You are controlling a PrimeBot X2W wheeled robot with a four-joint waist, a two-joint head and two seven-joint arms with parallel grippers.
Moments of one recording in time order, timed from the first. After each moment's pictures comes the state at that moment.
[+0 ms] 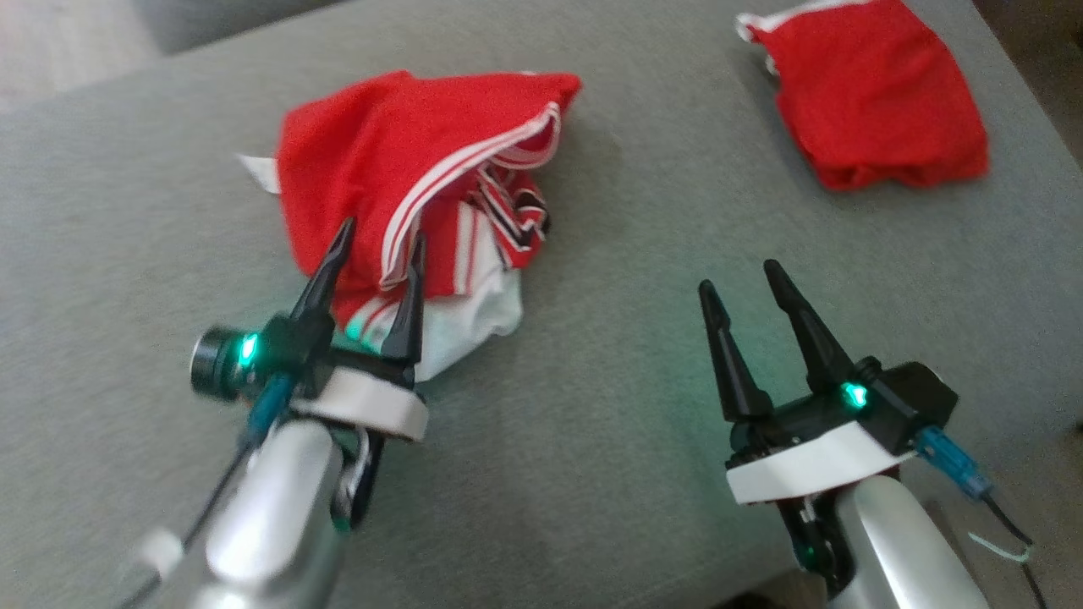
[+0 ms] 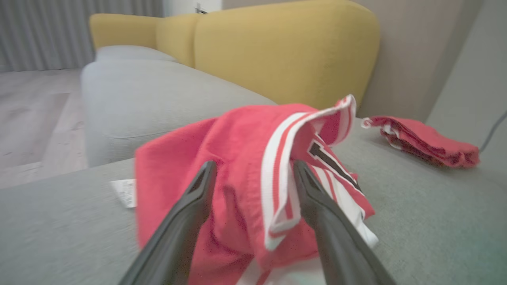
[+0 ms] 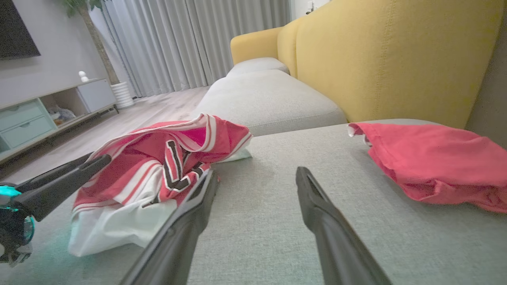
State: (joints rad) left arm -0.45 0.14 -0.43 0.46 -0.28 0.02 -0.25; right arm -0.15 -0.06 0.28 0.17 0.21 0.13 -0.26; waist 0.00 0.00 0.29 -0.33
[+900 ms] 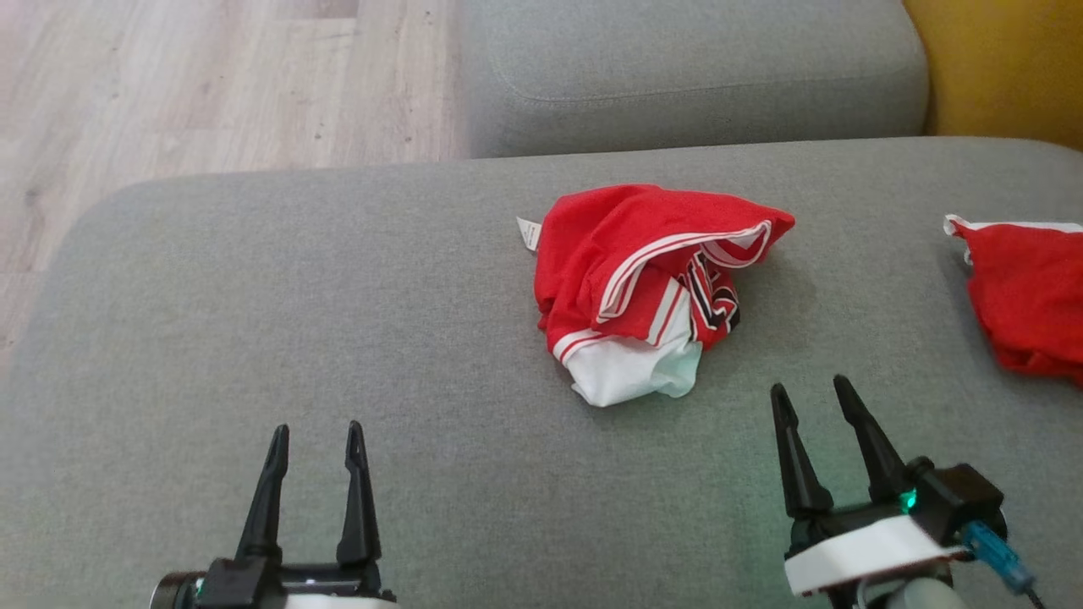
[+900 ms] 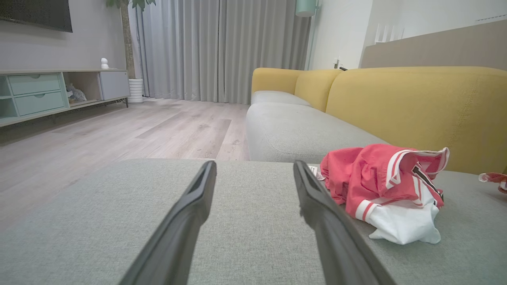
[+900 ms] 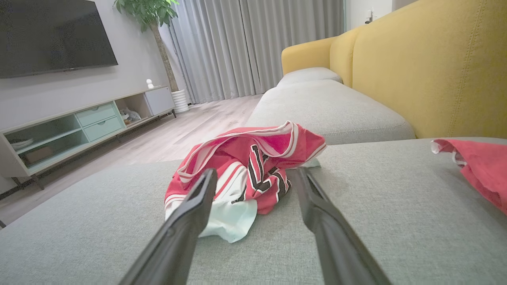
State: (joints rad) left arm 0.15 0.06 -0.19 0.04 -0.17 0.09 -0.25; right arm 0.05 -0.05 0.15 0.20 0.20 0.13 -0.26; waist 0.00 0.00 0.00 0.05
